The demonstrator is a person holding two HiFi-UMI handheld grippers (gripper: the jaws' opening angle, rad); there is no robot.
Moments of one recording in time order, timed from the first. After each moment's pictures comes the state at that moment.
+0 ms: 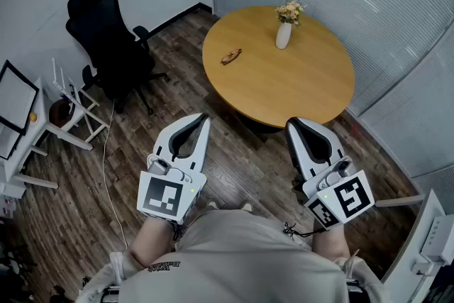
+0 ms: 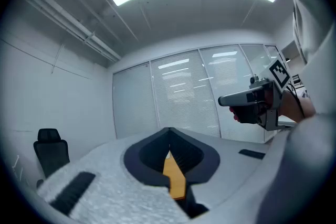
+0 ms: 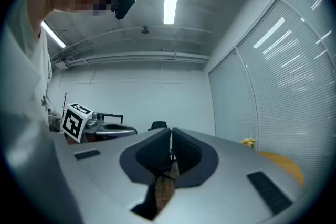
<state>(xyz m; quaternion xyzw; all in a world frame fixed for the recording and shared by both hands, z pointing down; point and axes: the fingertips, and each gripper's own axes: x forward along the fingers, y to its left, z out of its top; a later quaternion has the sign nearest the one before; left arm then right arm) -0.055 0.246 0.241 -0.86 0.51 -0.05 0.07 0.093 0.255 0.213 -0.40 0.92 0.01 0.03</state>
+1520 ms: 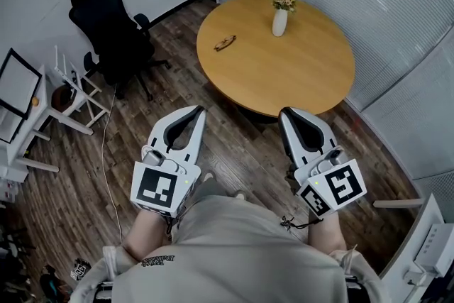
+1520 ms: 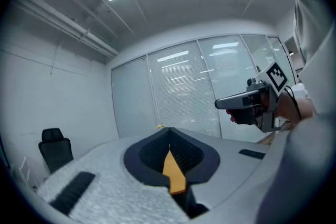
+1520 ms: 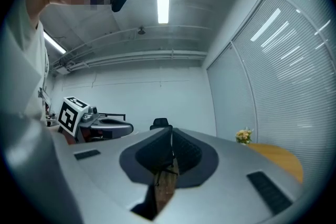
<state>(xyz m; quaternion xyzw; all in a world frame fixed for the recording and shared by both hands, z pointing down) 0.014 0.261 0.265 -0.85 0.52 -0.09 0.07 0.160 0.254 0.252 -0.38 0.92 -0.02 0.03</state>
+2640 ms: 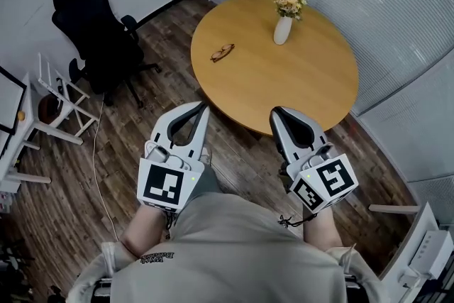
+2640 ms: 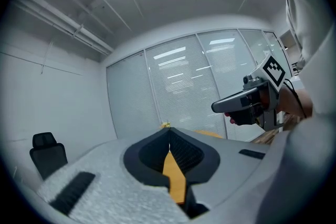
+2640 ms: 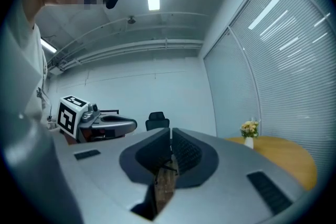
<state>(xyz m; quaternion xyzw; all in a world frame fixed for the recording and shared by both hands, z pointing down) -0.020 0.135 0.293 -0.86 0.50 -0.11 0.08 0.106 0.133 0.293 -0.39 0.92 -0.05 0.00</state>
